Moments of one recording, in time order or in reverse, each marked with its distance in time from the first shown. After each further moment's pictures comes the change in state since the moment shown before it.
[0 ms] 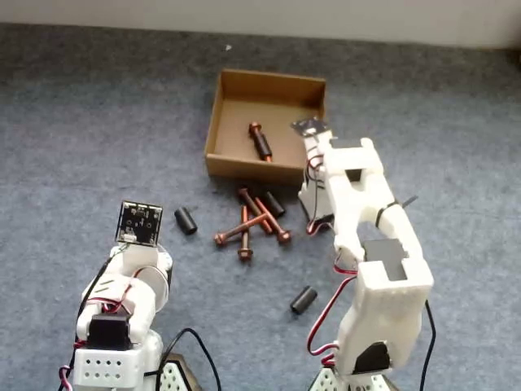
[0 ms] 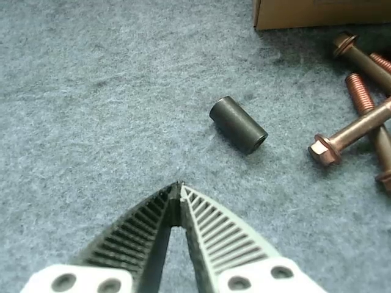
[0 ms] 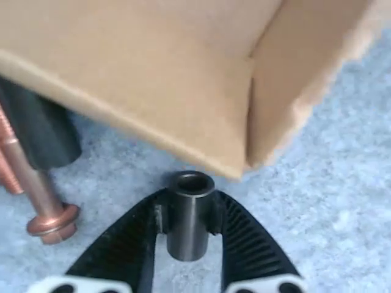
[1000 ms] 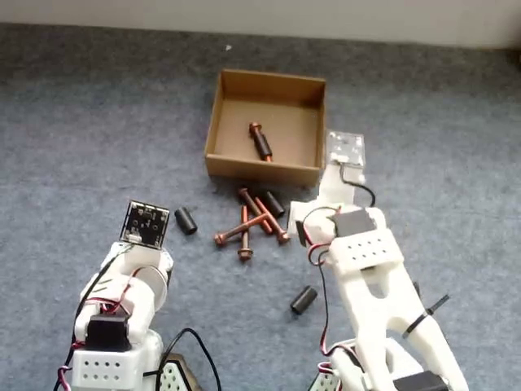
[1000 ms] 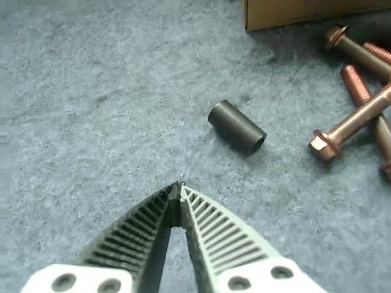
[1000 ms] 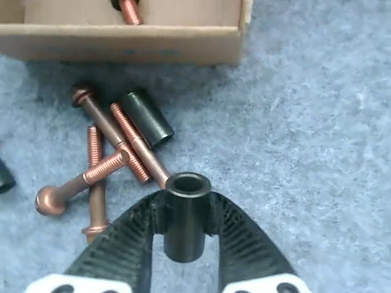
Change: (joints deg) left arm 0.0 0.1 -1.2 0.0 -5.5; right arm -7.5 -52.5 43.1 -18.7 -39.6
